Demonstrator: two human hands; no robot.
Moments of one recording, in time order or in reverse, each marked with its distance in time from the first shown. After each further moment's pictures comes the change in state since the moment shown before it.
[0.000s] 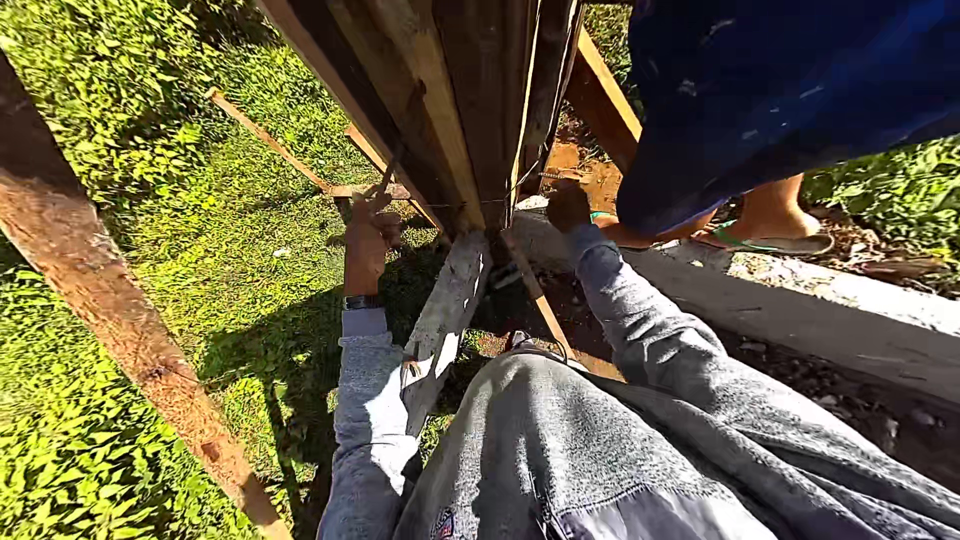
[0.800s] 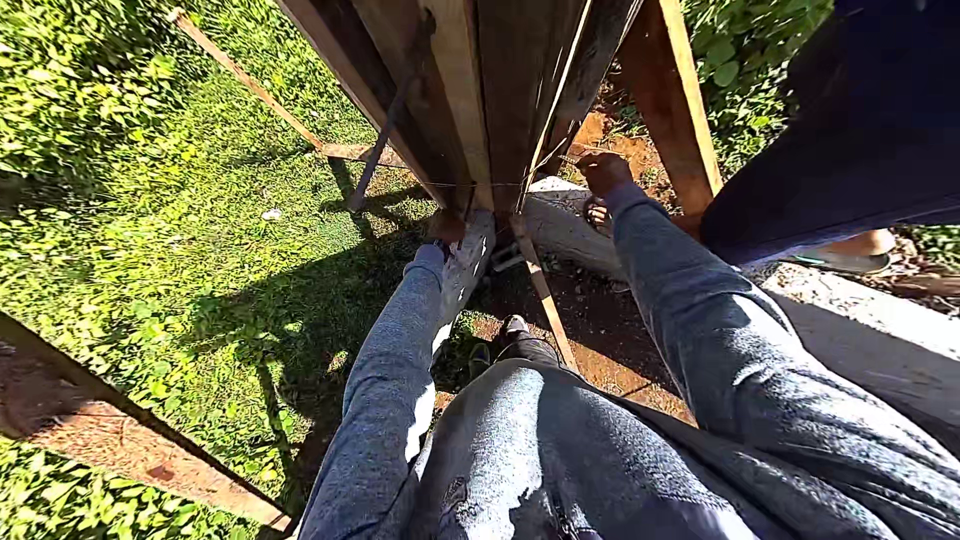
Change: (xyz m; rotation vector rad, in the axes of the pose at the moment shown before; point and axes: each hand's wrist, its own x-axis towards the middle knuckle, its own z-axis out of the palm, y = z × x) left_hand 0.123 -0.186 0.086 0.988 -0.238 -0.224; right_hand 0.106 0.075 0.025 0.008 -0.274 0.065
